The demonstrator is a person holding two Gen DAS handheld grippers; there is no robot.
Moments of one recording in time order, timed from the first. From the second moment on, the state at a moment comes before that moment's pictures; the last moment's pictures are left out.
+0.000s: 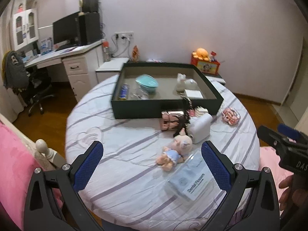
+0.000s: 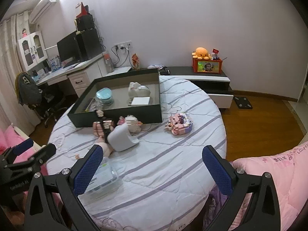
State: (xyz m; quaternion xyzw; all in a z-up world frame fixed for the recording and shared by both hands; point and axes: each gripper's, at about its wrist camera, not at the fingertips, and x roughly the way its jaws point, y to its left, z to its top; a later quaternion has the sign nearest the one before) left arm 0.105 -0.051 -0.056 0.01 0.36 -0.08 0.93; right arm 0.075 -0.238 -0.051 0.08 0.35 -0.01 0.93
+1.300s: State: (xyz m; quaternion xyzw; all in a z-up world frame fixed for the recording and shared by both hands) left arm 0.206 -0.069 -0.142 -0.04 0.46 -0.15 0.87; right arm 0.213 -0.278 -0.149 0.03 0.44 -0.05 0.90
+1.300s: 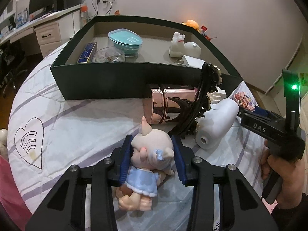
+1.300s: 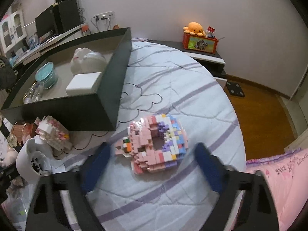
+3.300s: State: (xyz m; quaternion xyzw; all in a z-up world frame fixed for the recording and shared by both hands) left arm 0.407 -0.061 -0.074 -0.04 0.40 -0.15 0.90; right arm 0.371 -0.209 -0.077 0.04 0.41 0.07 0.91
